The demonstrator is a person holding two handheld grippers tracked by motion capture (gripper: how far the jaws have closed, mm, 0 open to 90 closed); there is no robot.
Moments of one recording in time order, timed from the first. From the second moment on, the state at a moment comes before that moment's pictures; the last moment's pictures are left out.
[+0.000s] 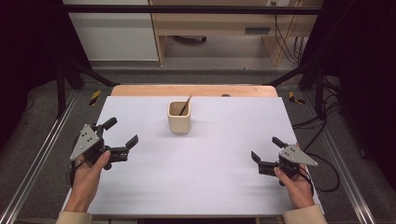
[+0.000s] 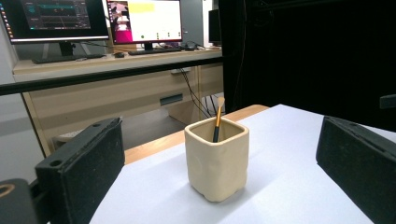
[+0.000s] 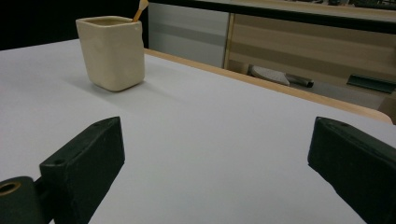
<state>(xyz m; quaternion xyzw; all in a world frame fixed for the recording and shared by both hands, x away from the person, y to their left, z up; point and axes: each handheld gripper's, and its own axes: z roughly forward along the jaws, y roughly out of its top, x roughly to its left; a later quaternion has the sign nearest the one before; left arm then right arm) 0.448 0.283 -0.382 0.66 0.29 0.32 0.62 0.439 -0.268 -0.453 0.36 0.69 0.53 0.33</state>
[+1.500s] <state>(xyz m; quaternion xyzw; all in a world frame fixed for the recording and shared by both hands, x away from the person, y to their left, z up) 0.431 0.306 -0.421 0.68 0.29 0.32 0.60 0.439 -0.268 -0.453 0.36 0.69 0.53 0.33</state>
